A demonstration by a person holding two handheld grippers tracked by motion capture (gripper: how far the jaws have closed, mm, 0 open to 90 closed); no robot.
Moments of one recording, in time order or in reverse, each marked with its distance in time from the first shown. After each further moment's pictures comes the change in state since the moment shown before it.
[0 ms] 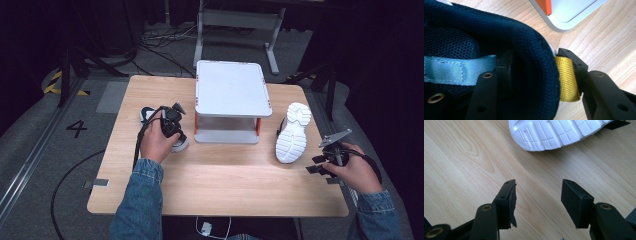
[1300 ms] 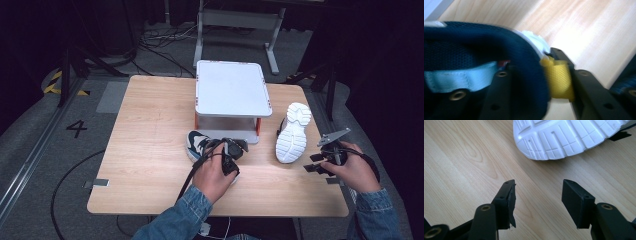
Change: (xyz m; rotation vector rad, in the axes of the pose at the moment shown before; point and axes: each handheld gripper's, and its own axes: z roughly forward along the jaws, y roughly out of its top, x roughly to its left) left arm -0.208 0.008 0.030 0.063 -0.010 0.243; right arm 0.003 0.007 0.001 -0.022 0.006 -0.021
